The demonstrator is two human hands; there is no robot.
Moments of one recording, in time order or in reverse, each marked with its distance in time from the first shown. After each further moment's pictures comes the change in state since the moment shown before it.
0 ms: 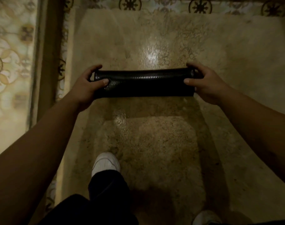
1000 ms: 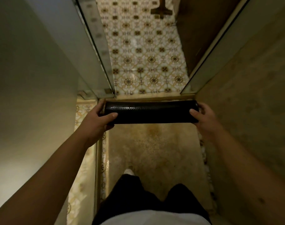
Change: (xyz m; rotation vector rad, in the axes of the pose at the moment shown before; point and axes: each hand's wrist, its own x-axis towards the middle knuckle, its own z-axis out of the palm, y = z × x) left_hand -0.397 0.628 0.007 -0.073 -0.116 0.038; right_hand -0.463 -0.565 0.082 0.193 0.388 -0.192
